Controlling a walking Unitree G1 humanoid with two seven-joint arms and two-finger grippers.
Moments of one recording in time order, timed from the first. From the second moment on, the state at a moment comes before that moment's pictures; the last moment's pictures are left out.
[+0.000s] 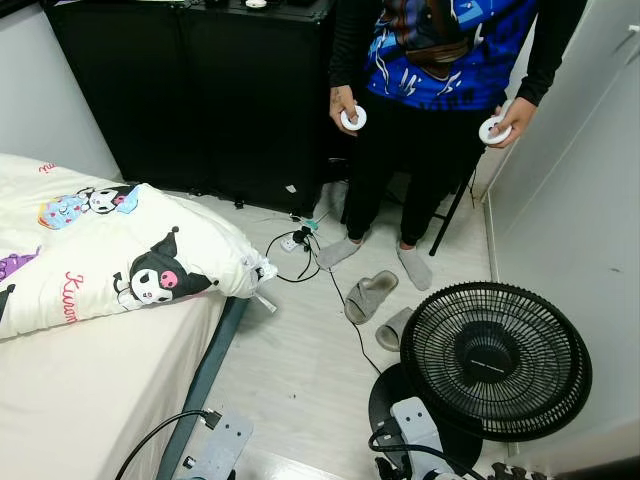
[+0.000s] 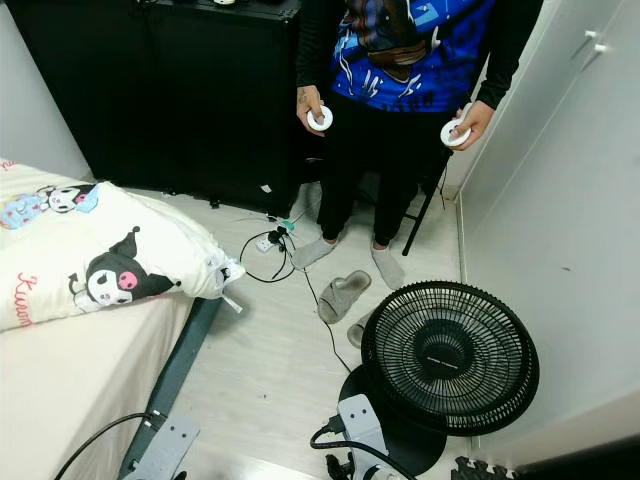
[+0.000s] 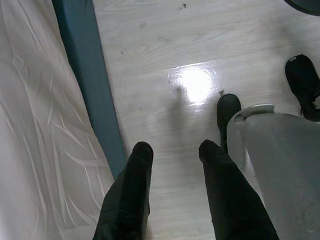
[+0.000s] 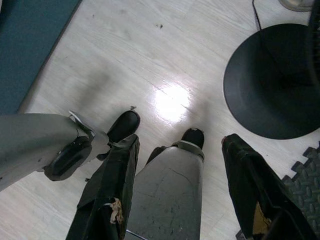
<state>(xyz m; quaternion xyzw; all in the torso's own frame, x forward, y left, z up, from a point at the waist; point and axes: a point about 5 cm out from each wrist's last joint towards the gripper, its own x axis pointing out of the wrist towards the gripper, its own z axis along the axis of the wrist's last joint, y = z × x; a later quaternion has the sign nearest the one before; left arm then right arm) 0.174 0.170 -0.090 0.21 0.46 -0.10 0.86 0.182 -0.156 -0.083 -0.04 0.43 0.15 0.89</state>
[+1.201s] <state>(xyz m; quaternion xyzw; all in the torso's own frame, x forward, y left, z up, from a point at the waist) 0.186 0.203 -0.079 0.21 0.44 -0.06 0.87 0.220 -0.156 -0.061 0.00 0.36 0.11 0.93</state>
